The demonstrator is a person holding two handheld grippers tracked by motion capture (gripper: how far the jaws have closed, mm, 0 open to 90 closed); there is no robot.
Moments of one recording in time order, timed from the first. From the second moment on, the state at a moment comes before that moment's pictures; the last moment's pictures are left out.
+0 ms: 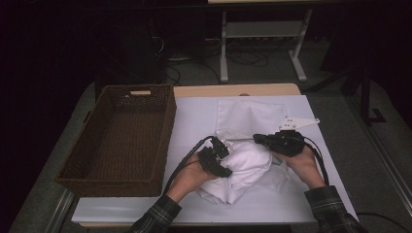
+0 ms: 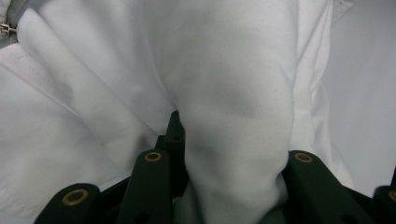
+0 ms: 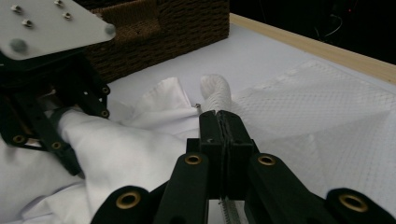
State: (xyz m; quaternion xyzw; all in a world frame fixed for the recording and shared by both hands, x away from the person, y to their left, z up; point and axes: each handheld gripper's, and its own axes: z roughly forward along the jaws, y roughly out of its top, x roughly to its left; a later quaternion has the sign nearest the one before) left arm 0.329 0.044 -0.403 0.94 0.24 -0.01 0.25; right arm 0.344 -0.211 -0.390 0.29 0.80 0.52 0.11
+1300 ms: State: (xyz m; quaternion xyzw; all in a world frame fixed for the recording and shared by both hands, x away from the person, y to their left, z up) left arm 0.325 0.040 -0.411 0.93 0.25 0.00 0.25; right arm 0.310 -0.248 -0.388 0.30 0.81 0.50 0.09
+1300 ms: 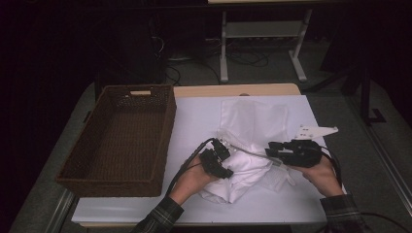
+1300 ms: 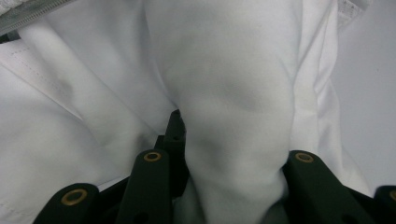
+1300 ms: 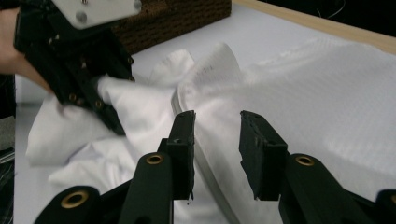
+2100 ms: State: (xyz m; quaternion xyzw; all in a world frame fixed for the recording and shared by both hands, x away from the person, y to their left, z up) left arm 0.325 0.040 -0.410 0.93 0.26 0.01 0.25; right arm 0.293 -0.258 -0.405 0.29 0.83 0.47 0.08
